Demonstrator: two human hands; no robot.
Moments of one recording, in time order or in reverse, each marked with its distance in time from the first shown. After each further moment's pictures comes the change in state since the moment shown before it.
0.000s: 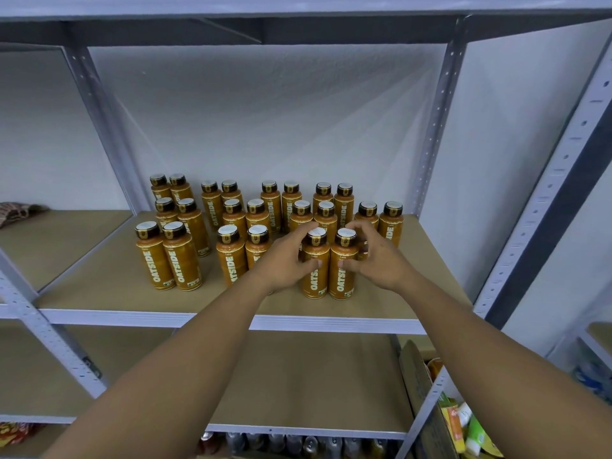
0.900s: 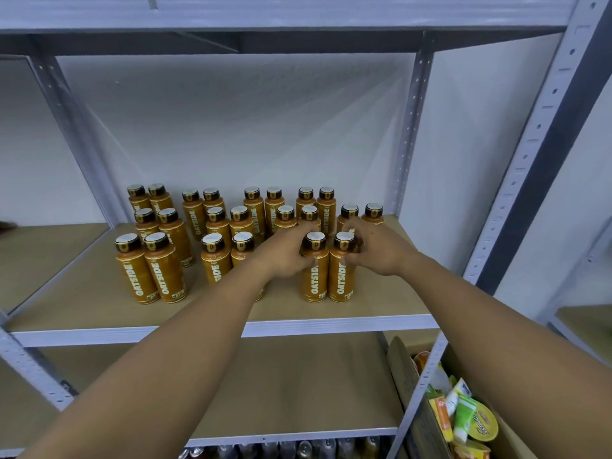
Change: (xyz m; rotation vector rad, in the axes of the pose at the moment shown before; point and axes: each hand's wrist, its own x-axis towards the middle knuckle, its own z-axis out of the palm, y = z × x) left_hand 0.020 0.039 -0.011 0.234 -0.125 0.065; right_hand 0.002 -0.015 -0.037 -0.444 -0.065 0.045
